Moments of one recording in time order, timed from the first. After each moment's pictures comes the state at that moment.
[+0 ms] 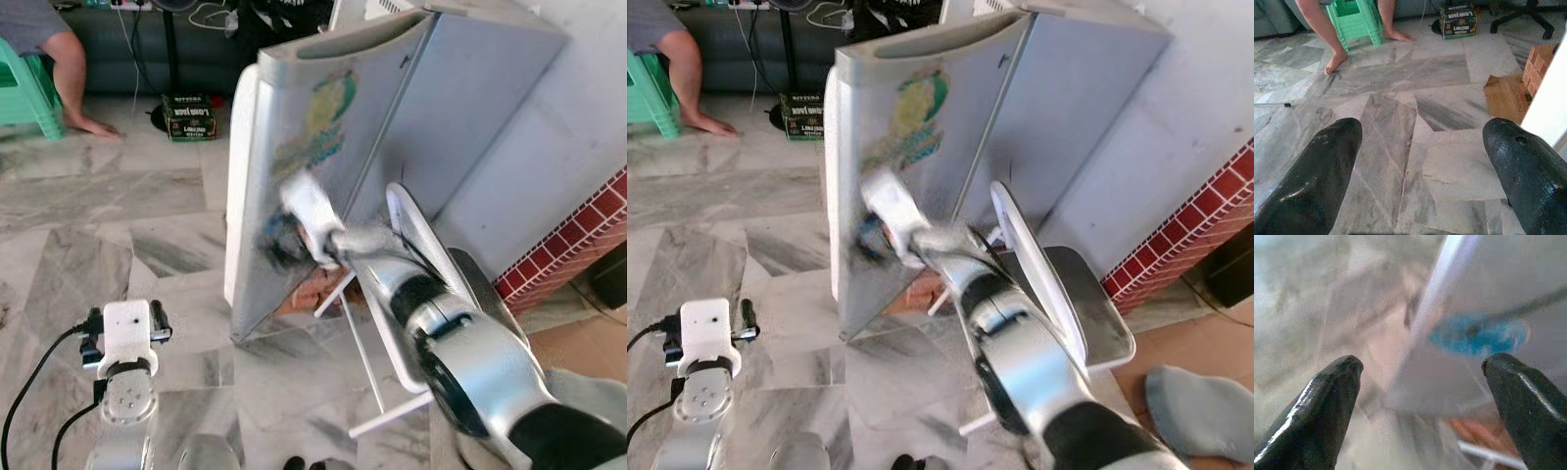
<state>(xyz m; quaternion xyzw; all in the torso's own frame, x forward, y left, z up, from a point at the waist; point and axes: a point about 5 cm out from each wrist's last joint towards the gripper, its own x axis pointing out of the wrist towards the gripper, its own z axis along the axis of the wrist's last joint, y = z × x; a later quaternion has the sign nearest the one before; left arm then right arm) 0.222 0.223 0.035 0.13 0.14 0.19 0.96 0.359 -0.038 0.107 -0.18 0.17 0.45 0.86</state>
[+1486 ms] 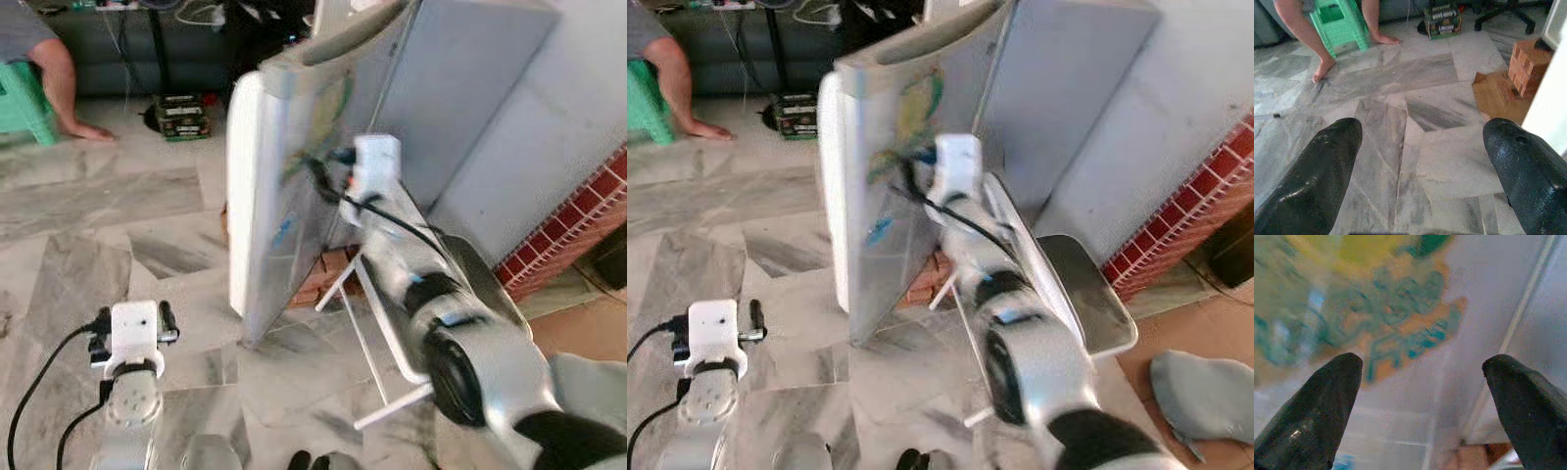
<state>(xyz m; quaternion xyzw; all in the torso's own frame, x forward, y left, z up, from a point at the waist) 0.218 0.219 0.031 0.13 0.14 0.17 0.97 0.389 -0.088 0.146 0.04 0.03 0.15 0.99</state>
